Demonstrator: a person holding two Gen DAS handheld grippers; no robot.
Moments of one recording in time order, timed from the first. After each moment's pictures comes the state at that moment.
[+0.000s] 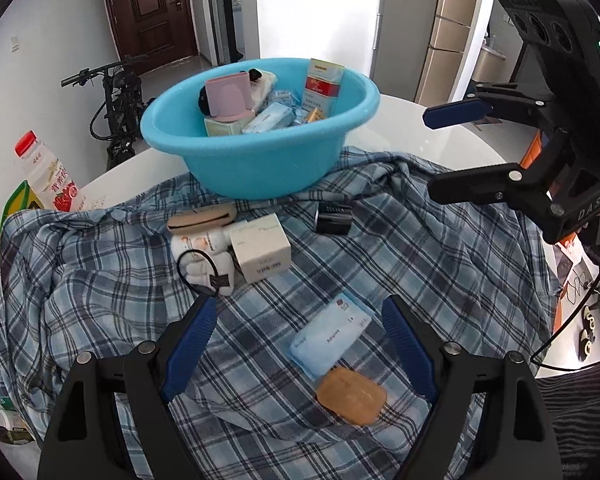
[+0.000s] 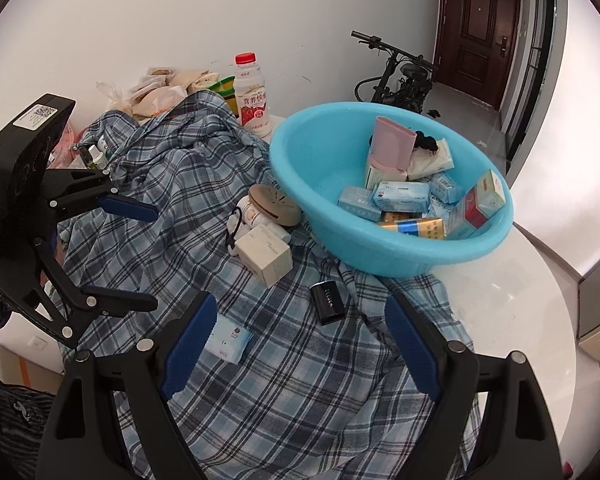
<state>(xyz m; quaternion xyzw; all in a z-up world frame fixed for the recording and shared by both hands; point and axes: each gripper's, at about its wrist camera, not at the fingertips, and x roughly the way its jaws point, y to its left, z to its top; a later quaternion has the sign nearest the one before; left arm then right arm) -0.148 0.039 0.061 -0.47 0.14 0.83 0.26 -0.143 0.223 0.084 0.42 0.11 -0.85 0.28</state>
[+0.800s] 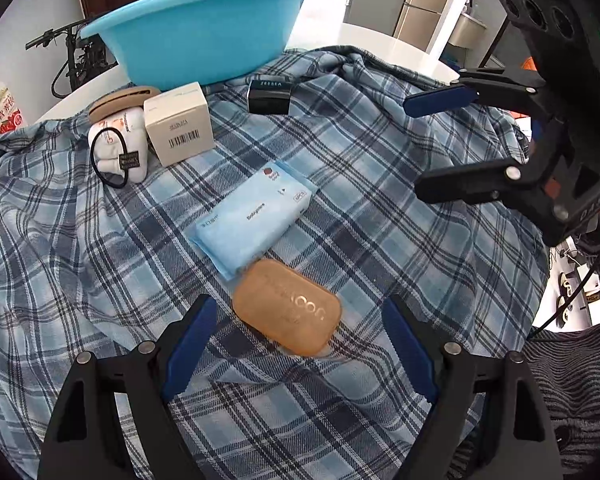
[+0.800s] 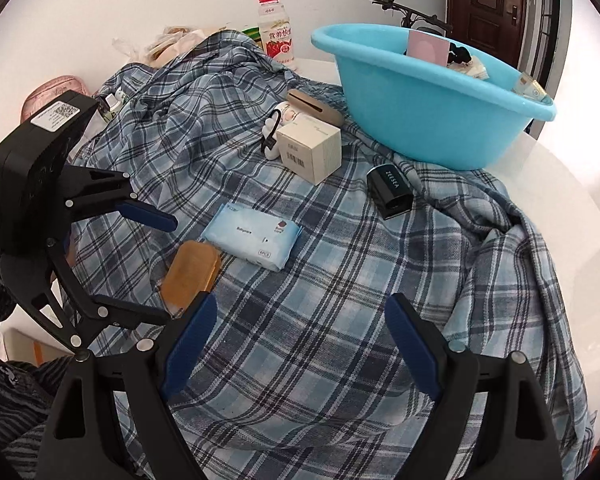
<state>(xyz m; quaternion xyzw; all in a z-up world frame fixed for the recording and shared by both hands) -0.092 0.045 -0.026 -0.53 0.13 0.78 0.30 -0.082 0.219 -0.001 0.47 0.09 -0.83 0.30</state>
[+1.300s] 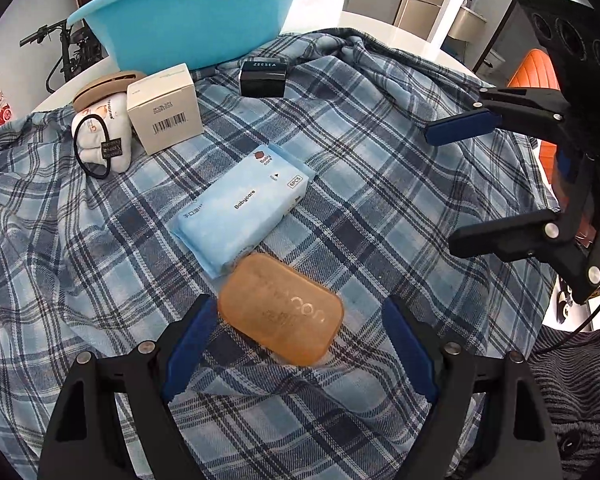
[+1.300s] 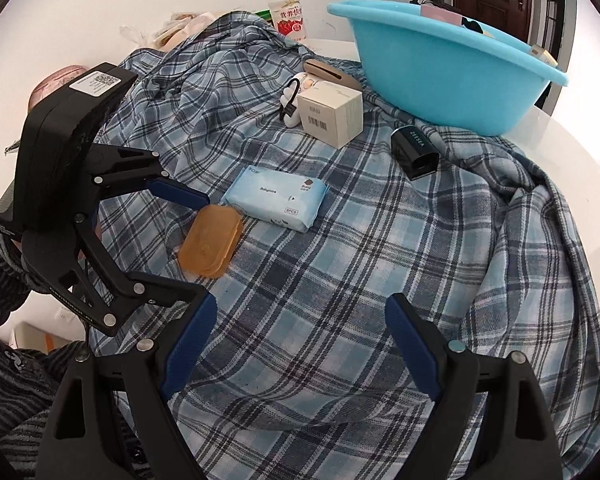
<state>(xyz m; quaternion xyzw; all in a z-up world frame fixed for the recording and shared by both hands) -0.095 0.052 -0.046 -0.54 0.14 0.77 0.30 -0.062 0.219 -0.018 0.49 0.08 -0.81 0.32</state>
